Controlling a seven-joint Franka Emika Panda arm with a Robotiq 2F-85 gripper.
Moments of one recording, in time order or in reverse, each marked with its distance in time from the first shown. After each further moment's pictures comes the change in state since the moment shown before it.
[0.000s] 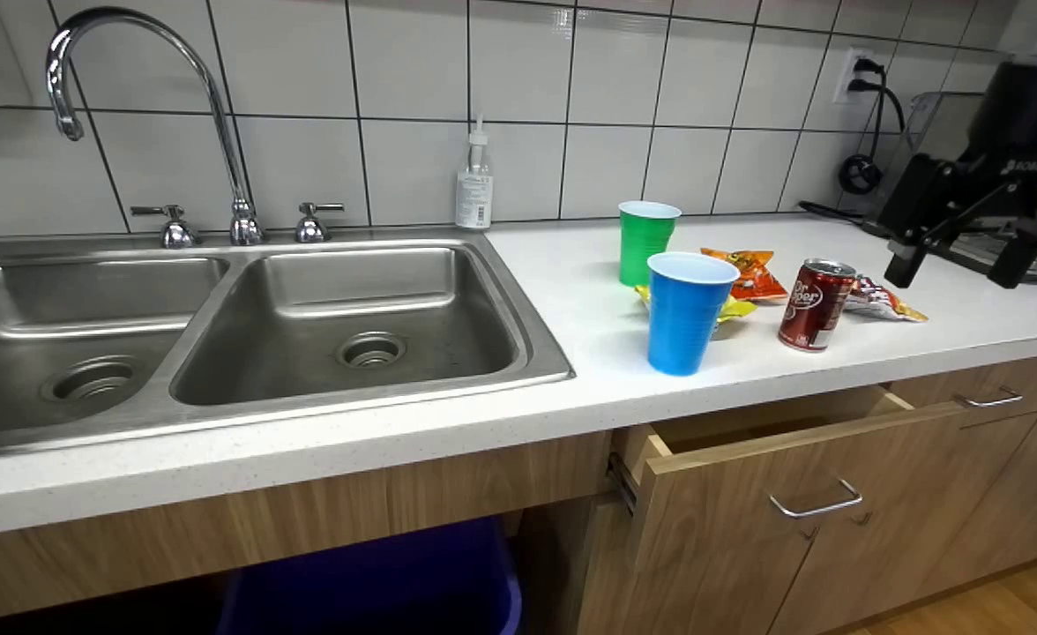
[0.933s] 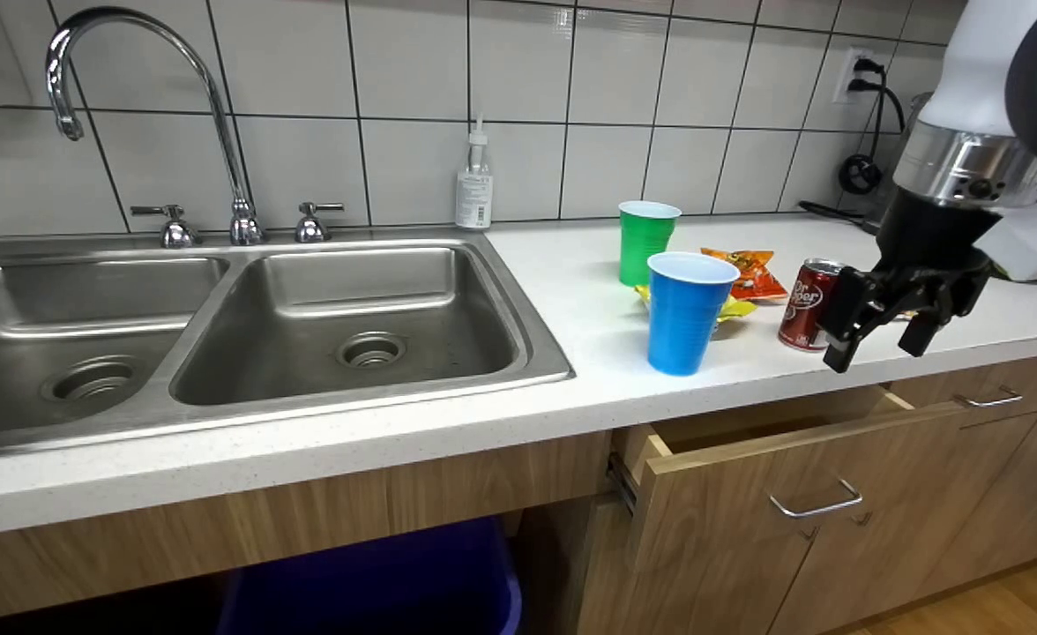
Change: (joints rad) arm 0.012 0.283 0.003 0.009 -0.104 0.264 -0.117
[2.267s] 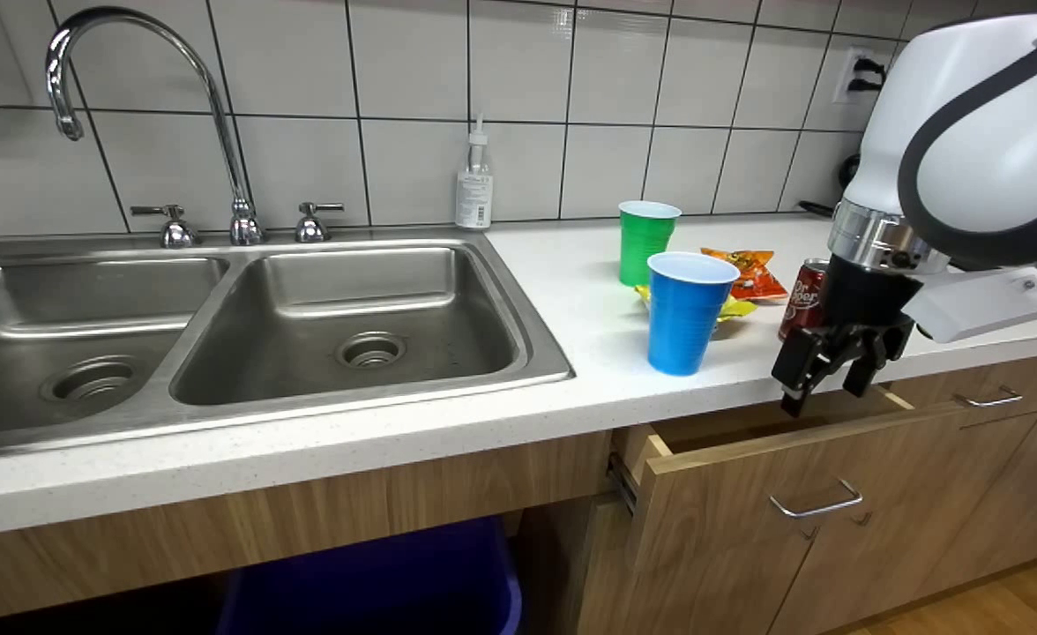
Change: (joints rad) arm 0.036 0.239 -0.020 0.101 0.005 0.081 -0.088
